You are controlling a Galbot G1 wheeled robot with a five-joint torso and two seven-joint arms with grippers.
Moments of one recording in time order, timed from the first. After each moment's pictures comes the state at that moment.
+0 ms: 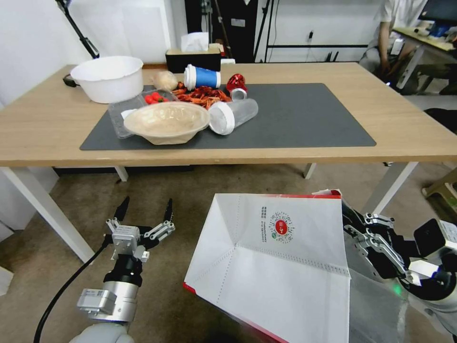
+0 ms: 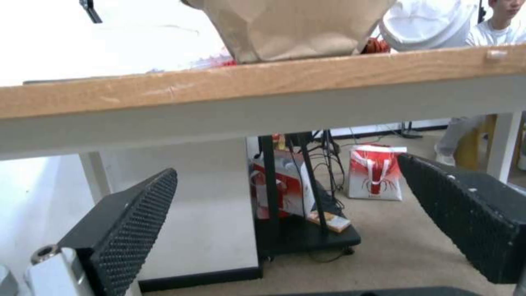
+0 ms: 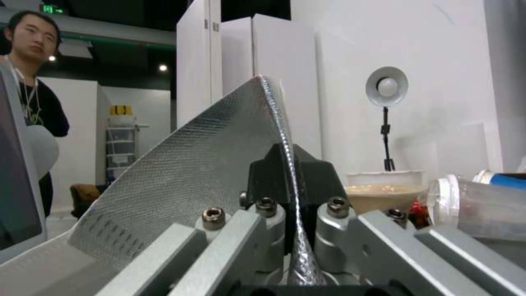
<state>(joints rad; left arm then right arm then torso) 1.80 -1.49 -0.57 -2.34 -0.08 -0.12 0.04 -1.60 1.19 0.96 2.27 1.05 -0.13 -1.19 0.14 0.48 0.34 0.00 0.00</state>
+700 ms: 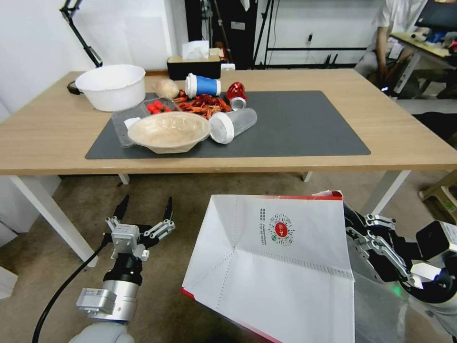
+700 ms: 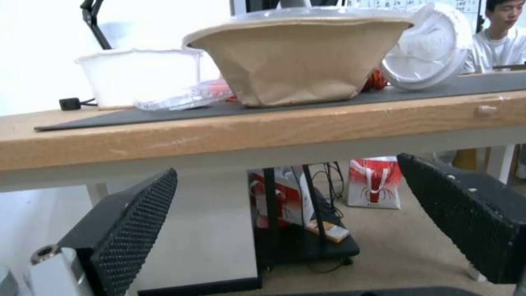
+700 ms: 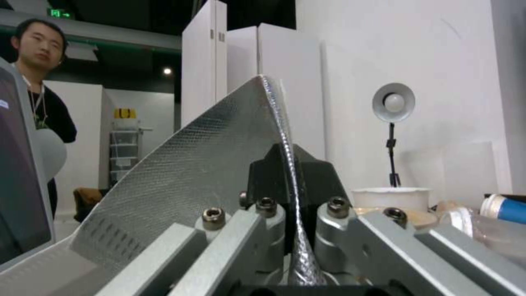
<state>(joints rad) 1.79 -1.50 -0.56 -2.34 -0.08 -0.12 0.05 -1.60 1.20 0.96 2.29 1.06 -0.13 -1.19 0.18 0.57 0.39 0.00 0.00</state>
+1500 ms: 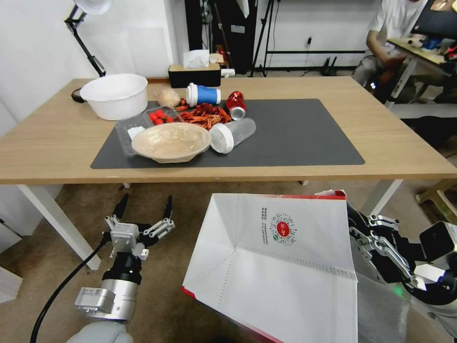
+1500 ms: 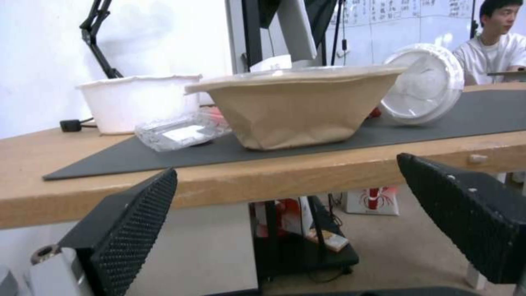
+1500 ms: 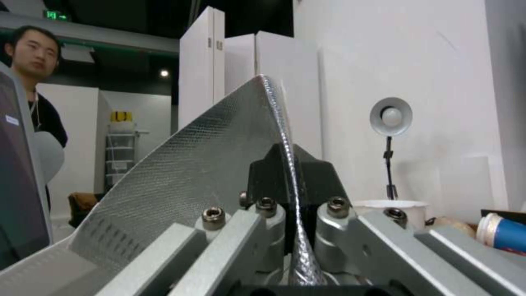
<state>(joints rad) 1.79 -1.48 -0.57 -2.35 -0.08 -0.11 0.05 -1.61 1.21 0.97 2.30 1.06 -0.13 -1.19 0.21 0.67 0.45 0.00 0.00</state>
